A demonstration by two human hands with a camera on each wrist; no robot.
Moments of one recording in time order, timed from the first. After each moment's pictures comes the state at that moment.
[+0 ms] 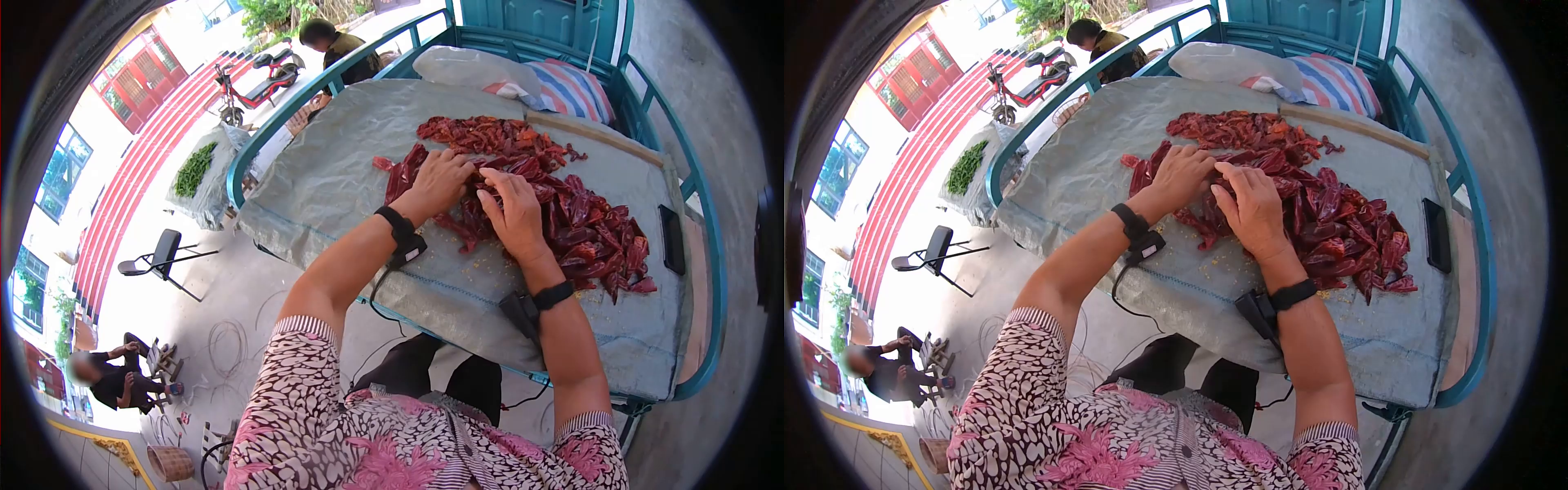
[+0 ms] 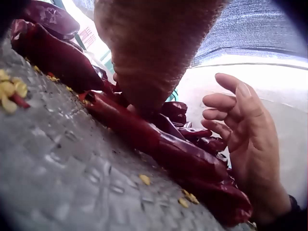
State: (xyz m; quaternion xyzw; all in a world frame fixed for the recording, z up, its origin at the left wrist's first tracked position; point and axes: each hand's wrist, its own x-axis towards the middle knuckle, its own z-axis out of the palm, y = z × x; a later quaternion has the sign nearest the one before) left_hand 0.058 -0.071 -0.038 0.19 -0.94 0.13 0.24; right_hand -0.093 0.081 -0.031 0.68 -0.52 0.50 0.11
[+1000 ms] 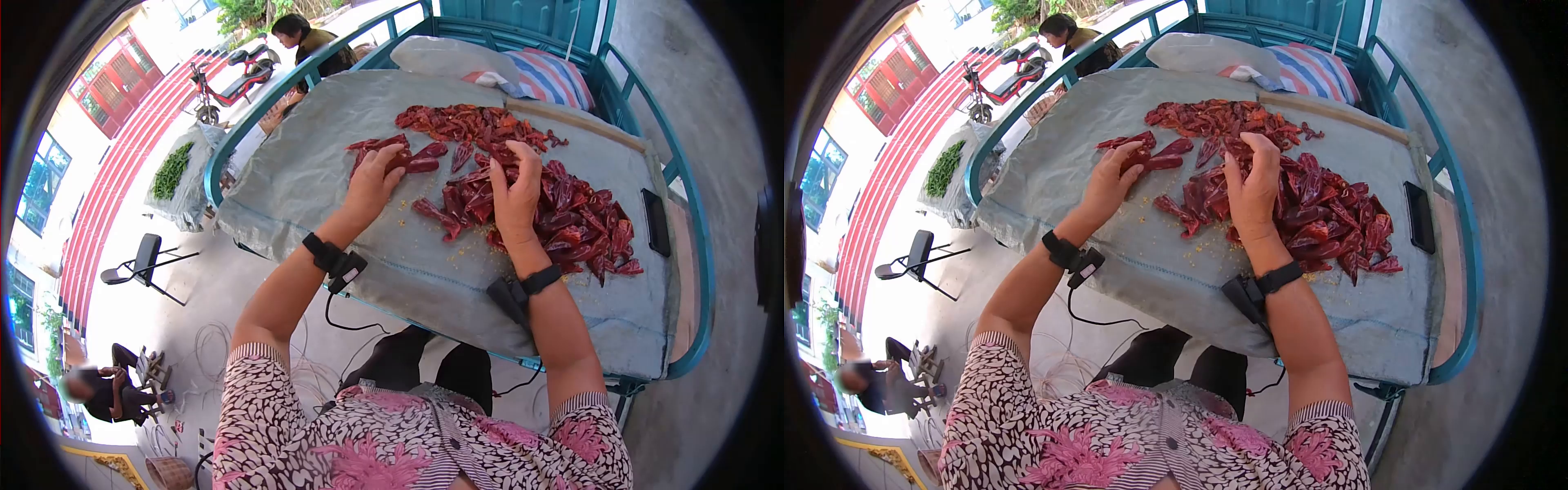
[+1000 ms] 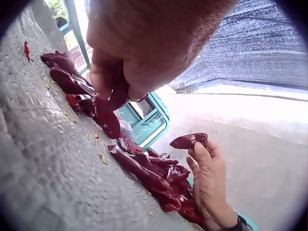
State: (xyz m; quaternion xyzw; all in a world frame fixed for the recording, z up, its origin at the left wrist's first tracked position) left_hand 0.145 -0.048 -0.023 0.32 -0.87 -0.13 0.36; right_hand -0.102 0.070 -0.037 0.53 -0.53 0.62 0.21
